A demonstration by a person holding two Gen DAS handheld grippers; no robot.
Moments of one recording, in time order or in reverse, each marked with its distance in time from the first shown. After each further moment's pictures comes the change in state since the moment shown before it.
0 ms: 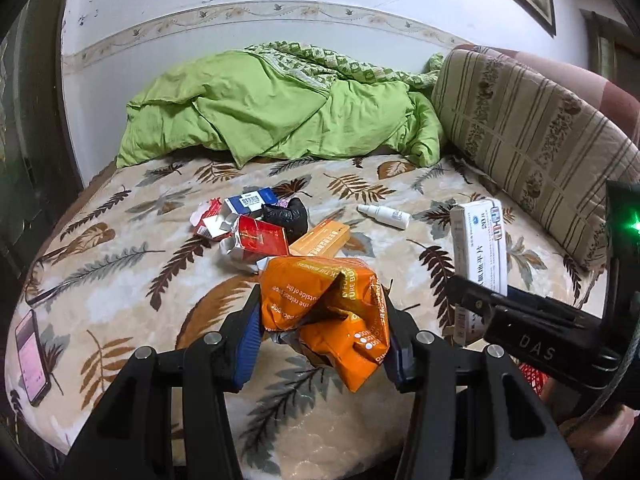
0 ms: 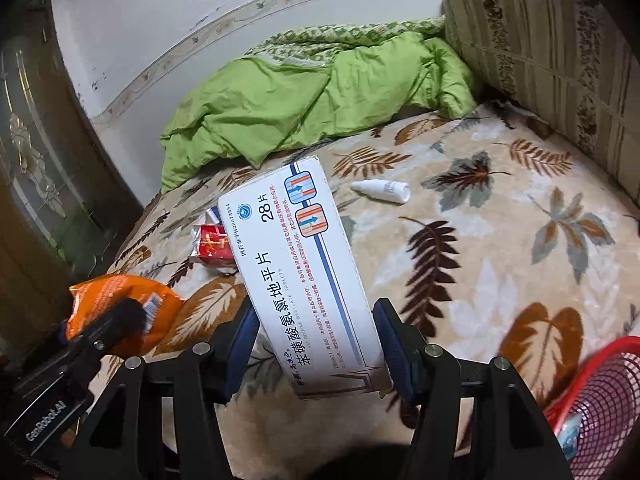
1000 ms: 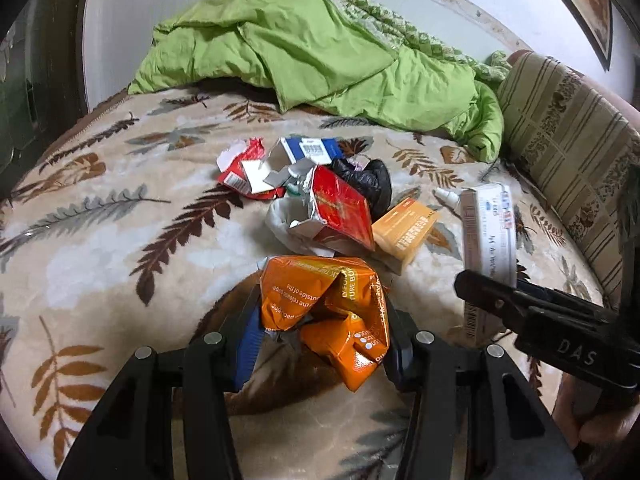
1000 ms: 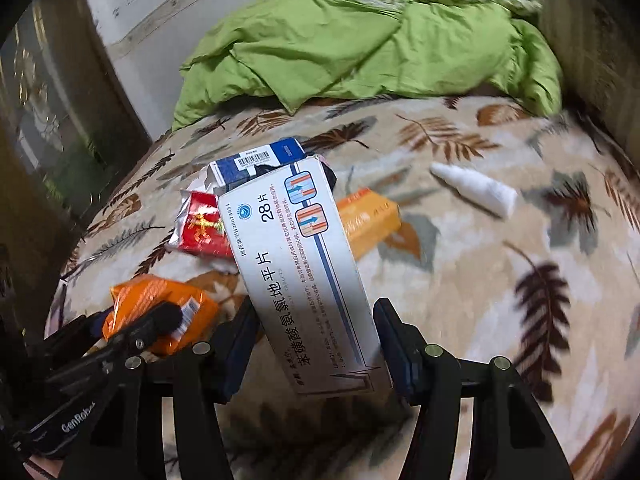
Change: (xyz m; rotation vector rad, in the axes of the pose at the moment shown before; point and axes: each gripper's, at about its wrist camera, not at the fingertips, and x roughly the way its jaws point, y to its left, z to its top) left arm 0.112 0.090 -0.006 -0.185 0.111 0.010; right arm 0.129 0.048 0.031 -0.158 0.188 0.071
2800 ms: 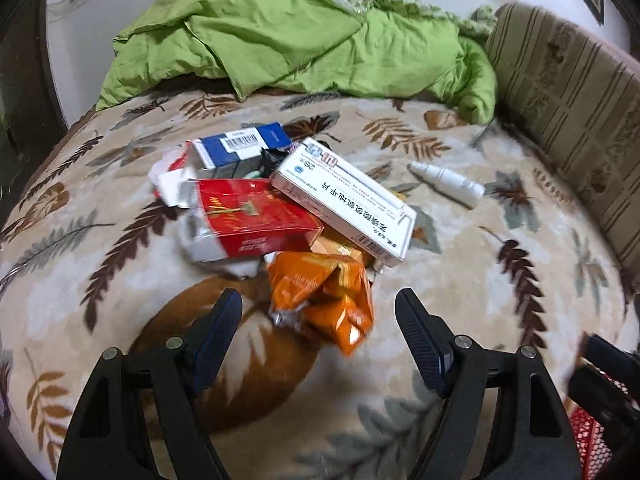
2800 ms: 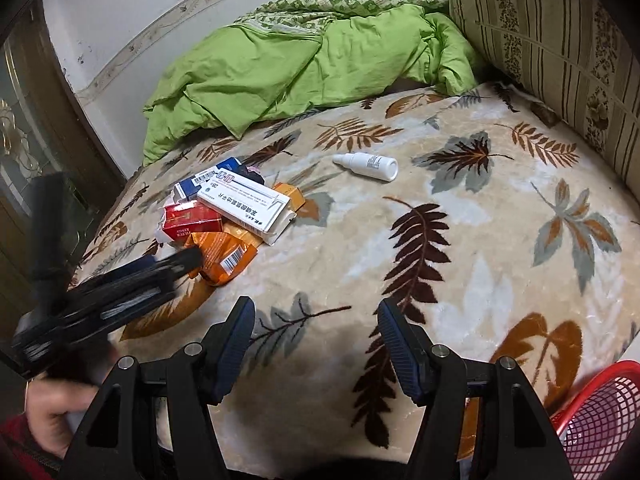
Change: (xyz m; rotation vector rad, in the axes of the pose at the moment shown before) left arm 0.056 -0.072 0.015 0.118 0.107 0.059; right arm -0.088 -0.062 -0.049 0.129 -0.062 -0.099
